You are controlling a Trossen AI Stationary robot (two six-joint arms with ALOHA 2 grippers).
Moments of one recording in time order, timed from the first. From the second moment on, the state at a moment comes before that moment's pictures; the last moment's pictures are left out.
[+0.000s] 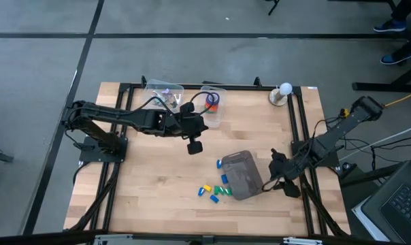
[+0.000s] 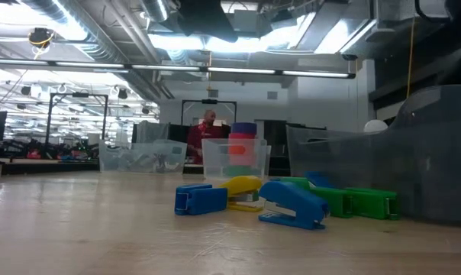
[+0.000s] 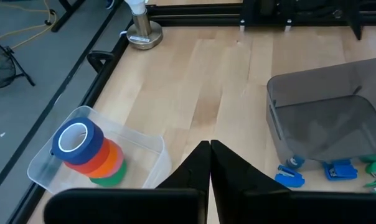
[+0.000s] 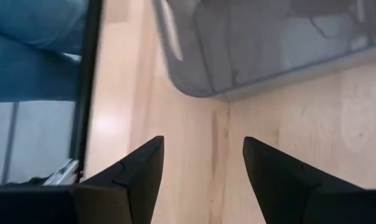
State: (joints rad) left arm -0.04 1.48 1.29 -0.45 -0.36 -0.06; right arm 0.68 0.95 0.61 -0.64 -0.05 0.68
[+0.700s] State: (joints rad) left arm -0.04 1.49 1.29 -0.45 -0.35 -0.01; right arm 0.71 1.27 0.50 -0.25 0.09 0.77
